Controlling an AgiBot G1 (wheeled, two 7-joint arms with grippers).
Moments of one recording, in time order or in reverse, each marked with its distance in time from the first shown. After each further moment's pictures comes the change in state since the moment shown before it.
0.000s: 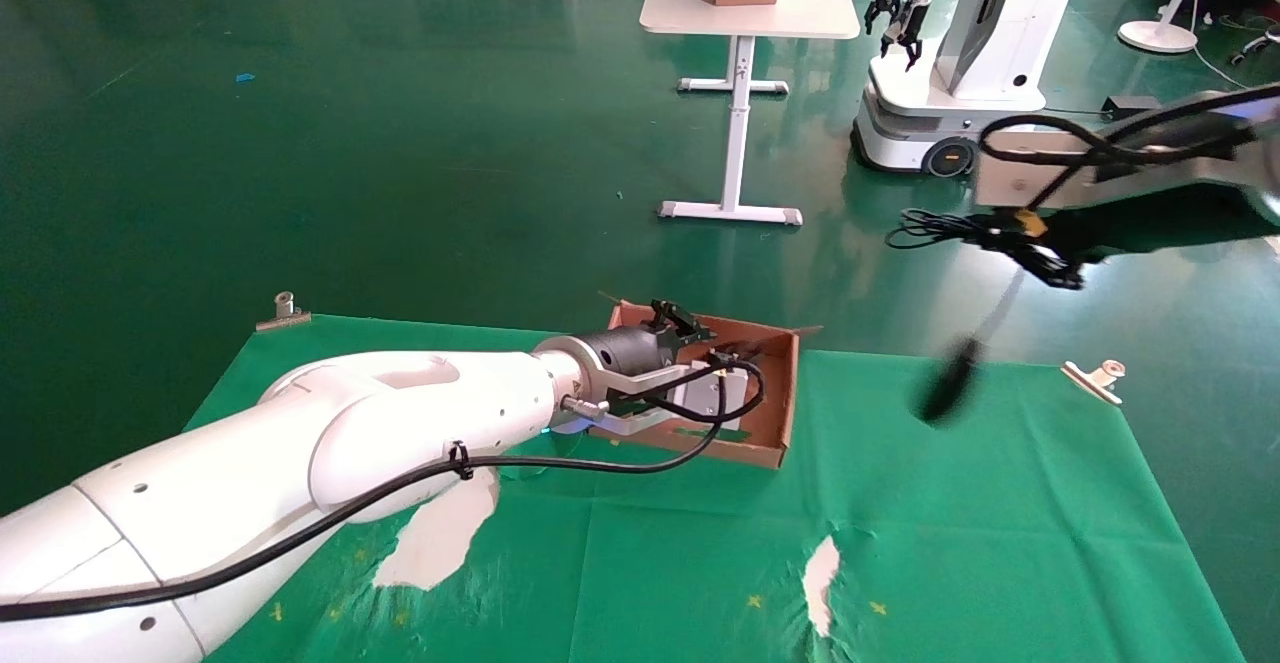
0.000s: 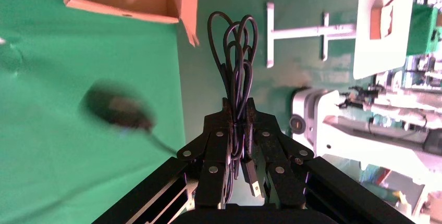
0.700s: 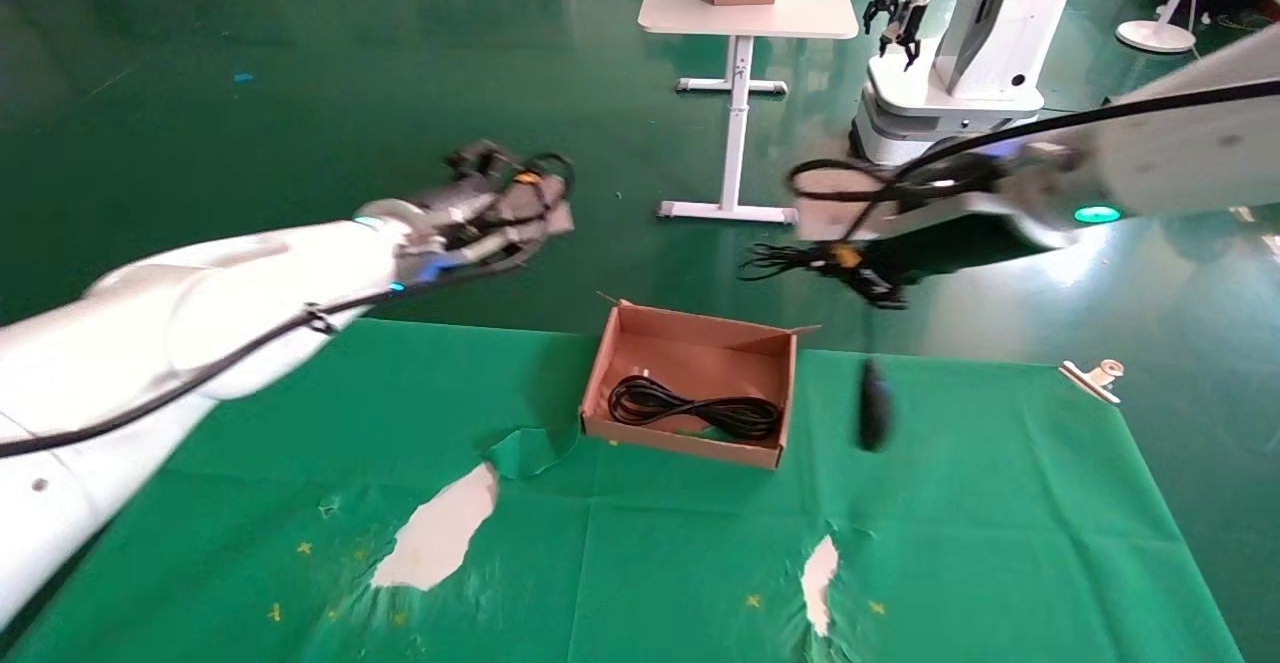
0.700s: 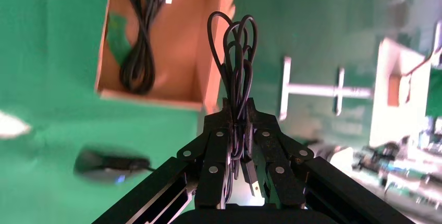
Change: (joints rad) left arm -0.119 -0.082 0.047 0.252 -0.073 -0.158 -0.183; right arm -0.030 -0.253 -0.051 -0.203 -0.007 0.144 -0.107
